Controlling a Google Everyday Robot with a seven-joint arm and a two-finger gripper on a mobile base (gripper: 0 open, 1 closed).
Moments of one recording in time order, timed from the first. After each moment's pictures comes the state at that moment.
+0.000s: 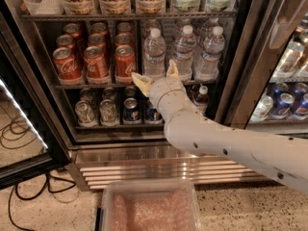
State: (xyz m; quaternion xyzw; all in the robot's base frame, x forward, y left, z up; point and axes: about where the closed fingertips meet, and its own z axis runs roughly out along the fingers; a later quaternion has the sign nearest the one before) arm 0.657 -0.013 0.863 -0.16 0.69 0.05 0.71
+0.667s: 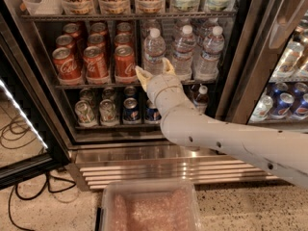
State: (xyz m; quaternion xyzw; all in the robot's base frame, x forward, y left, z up) arm 0.675 -0.010 0.864 -0.15 0.68 0.05 0.71
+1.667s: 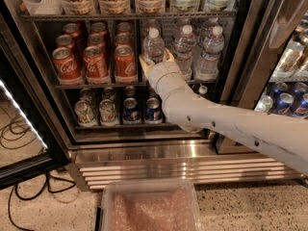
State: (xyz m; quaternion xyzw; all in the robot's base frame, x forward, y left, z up) arm 0.729 -0.013 0.869 -0.15 0.68 0.05 0.72
